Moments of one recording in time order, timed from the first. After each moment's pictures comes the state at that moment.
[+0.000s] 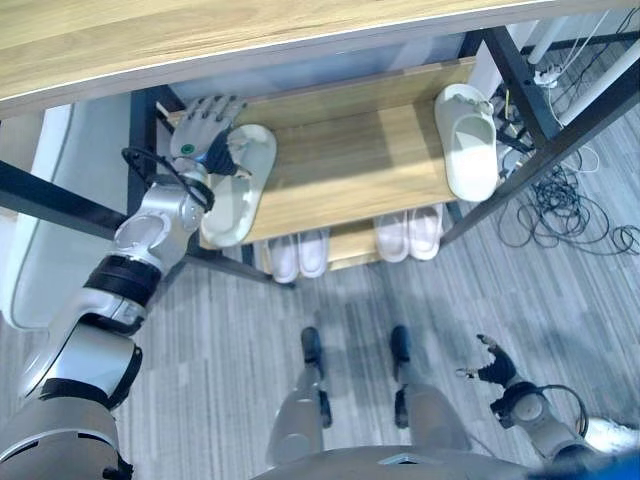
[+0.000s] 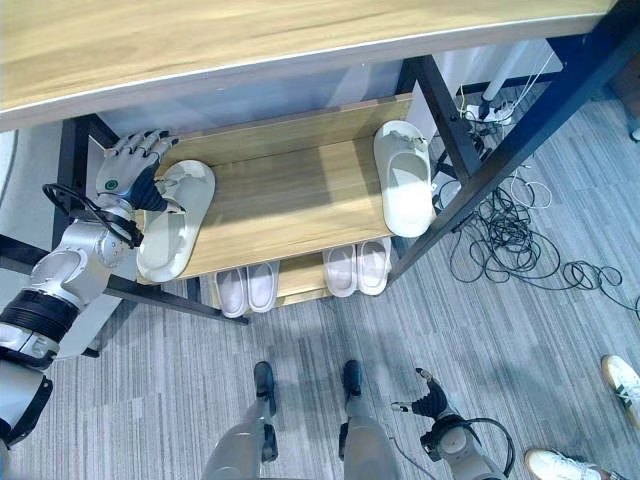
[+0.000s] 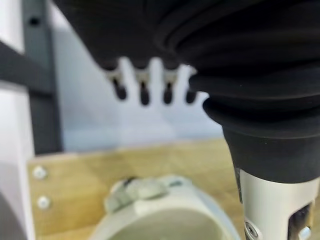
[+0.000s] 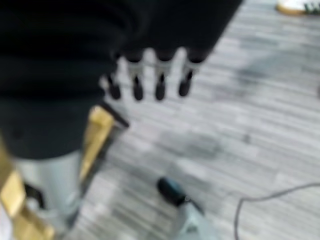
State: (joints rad) left arm -0.76 0.81 -0.46 0.56 0.66 0.00 0.29; right arm 0.00 -0.43 0.32 0.82 -0.12 -0.10 -0.18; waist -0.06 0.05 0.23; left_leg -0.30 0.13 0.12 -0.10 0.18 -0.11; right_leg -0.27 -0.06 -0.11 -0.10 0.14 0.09
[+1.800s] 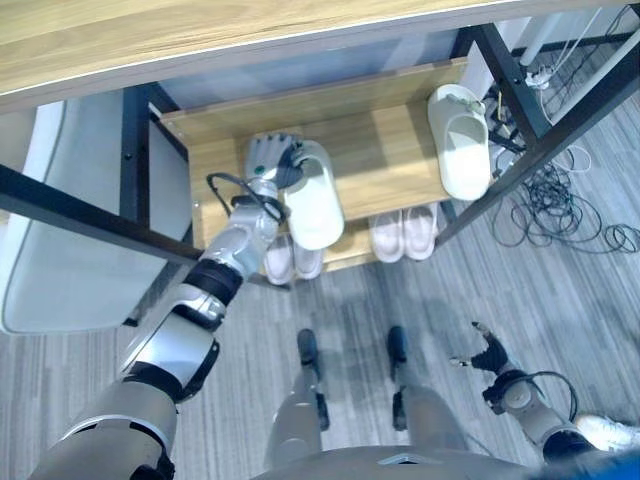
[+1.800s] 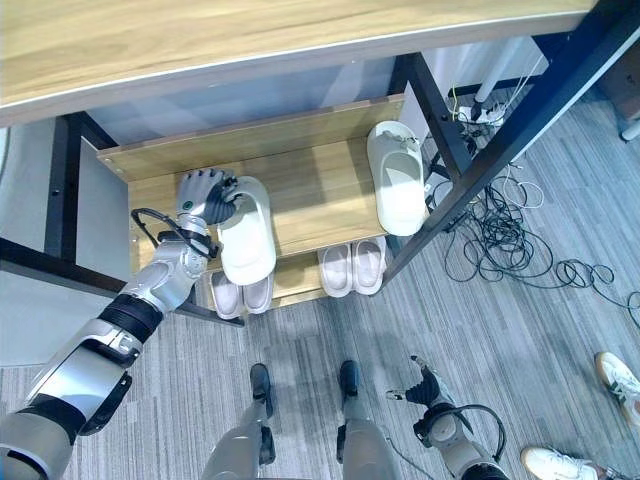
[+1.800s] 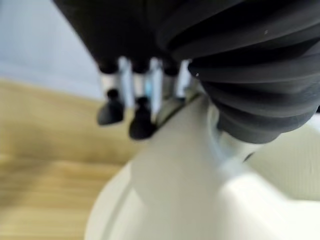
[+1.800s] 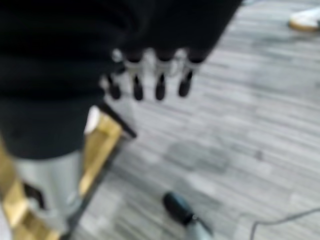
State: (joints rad) left arm -0.81 0.44 -0.51 0.61 0.64 0.05 0.49; right arm -0.06 -0.42 0.37 0.85 -0.12 -0.10 -0.27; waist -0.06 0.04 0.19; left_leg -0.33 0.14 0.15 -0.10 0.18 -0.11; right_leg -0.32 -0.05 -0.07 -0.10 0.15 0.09
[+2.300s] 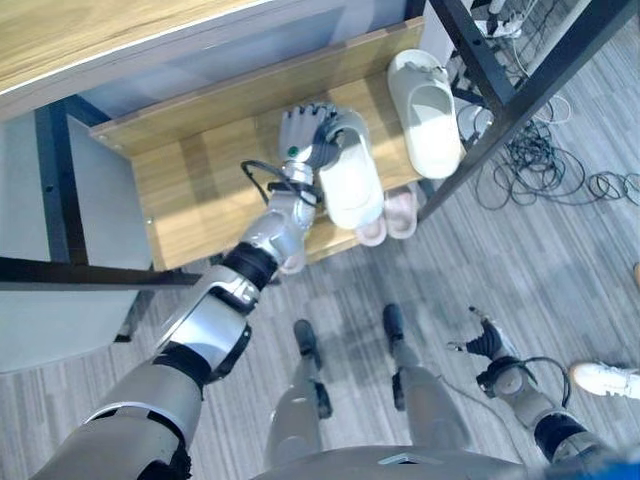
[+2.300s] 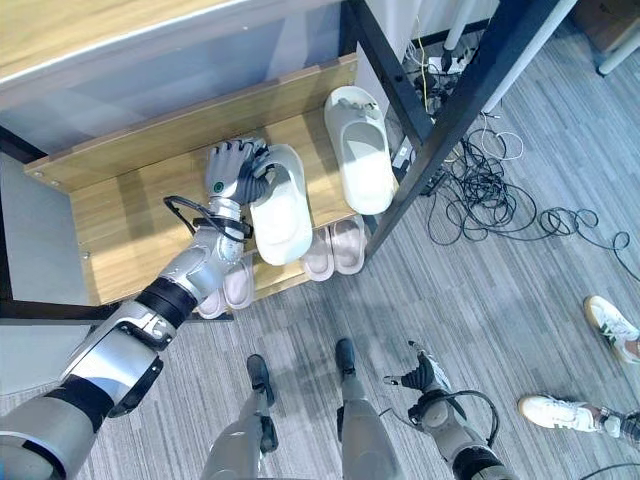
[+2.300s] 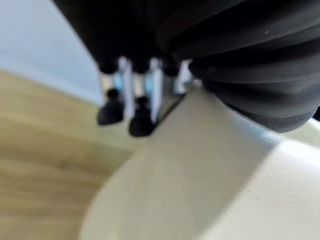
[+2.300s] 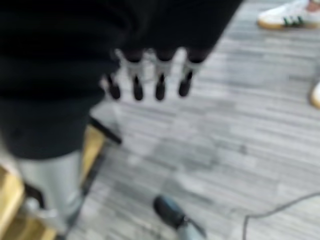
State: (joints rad) left arm -1.00 0.27 -0.56 0.79 0.61 0.10 0.67; right arm -0.15 -0.41 0.42 0.91 -0.12 -0.12 -0.33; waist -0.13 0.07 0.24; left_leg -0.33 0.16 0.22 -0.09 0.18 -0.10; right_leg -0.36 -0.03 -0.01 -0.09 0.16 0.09
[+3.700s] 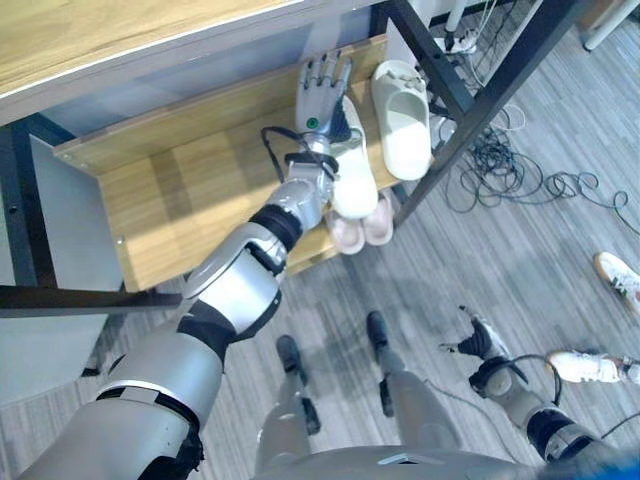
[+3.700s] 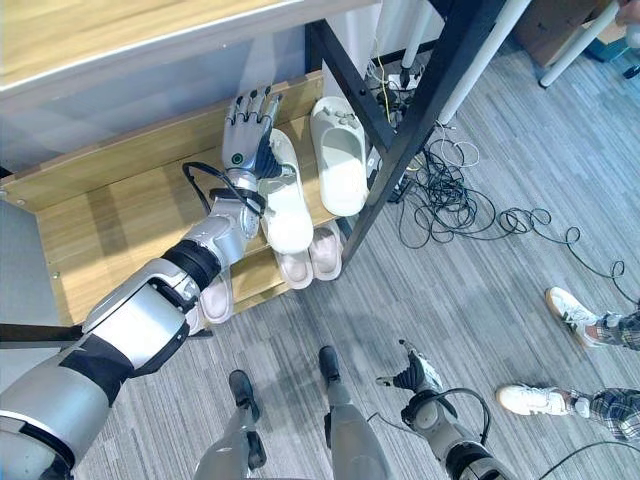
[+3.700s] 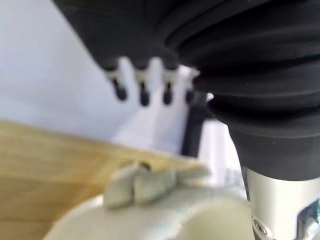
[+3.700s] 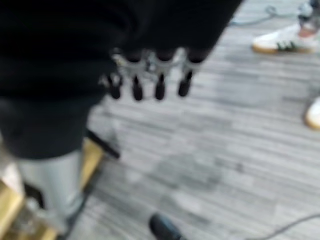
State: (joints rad) left arm -1.22 0.22 -0.69 1.07 0.53 0.14 0.71; right arm -0.18 -0.39 0.52 0.99 -0.12 -0.17 -0.40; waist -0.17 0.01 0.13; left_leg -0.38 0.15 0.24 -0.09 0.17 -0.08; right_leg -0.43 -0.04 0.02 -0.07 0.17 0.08
